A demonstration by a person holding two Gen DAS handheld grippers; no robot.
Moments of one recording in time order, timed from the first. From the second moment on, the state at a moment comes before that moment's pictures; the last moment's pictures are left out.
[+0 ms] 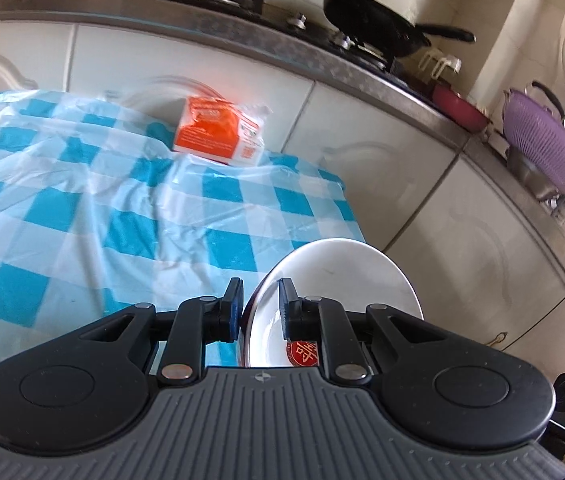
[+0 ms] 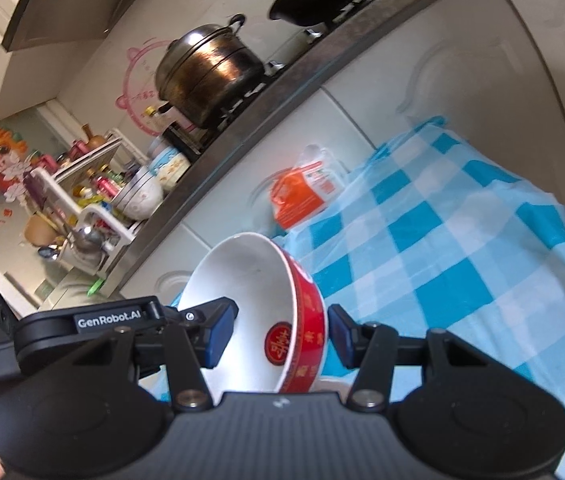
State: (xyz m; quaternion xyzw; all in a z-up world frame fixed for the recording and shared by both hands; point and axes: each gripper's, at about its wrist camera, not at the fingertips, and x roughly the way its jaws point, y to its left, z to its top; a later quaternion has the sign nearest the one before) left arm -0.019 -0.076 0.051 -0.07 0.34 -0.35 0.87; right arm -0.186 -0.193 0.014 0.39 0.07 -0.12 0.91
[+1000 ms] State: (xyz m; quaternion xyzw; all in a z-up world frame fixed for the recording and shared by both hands) left arm -0.052 0.122 0.057 -0.16 0.30 -0.23 0.91; right arm -0.113 -0.052 0.045 0.34 0.16 0.03 0.93
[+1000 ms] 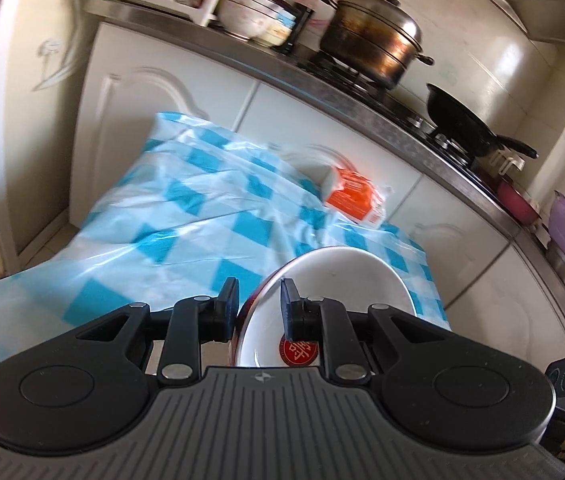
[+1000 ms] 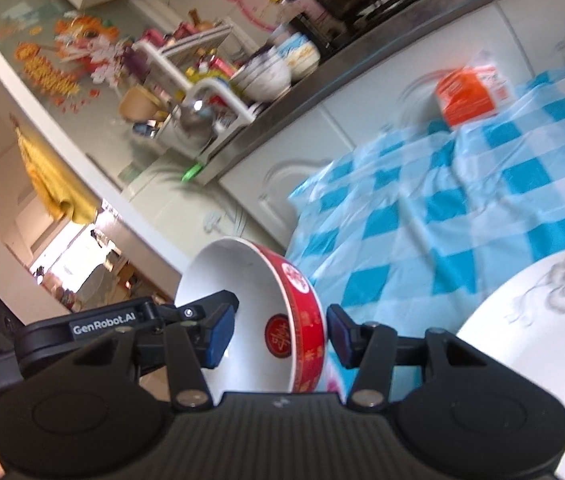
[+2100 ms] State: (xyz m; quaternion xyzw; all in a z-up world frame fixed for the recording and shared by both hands) left arm -0.057 0.133 0.029 -0.15 0.32 -0.19 0.92; right arm -0.097 -0.013 0.031 0.26 0.20 0.03 0.94
